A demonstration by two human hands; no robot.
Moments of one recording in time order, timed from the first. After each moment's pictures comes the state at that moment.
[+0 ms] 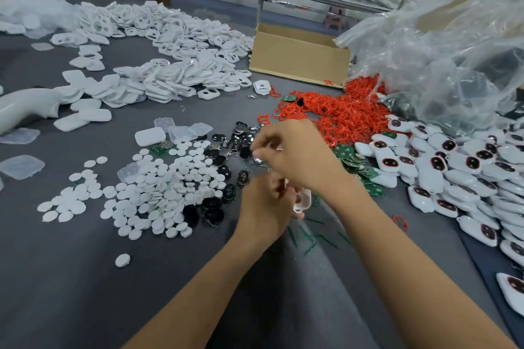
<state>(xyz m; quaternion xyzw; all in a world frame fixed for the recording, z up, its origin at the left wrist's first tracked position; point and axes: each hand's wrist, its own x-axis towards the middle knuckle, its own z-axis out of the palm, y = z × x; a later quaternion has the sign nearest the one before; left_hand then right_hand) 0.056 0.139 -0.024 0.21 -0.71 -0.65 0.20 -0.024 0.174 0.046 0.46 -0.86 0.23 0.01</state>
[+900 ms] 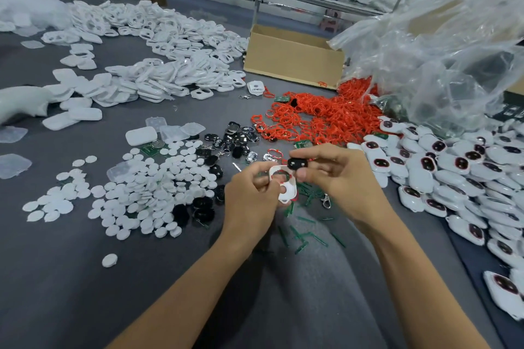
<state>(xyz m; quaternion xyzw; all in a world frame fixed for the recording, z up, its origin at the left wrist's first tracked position) 0.051 0.138 -0.032 0.24 -0.64 -0.68 0.26 -0.028 0.251 0.026 0.36 -0.75 0.55 -0.11</state>
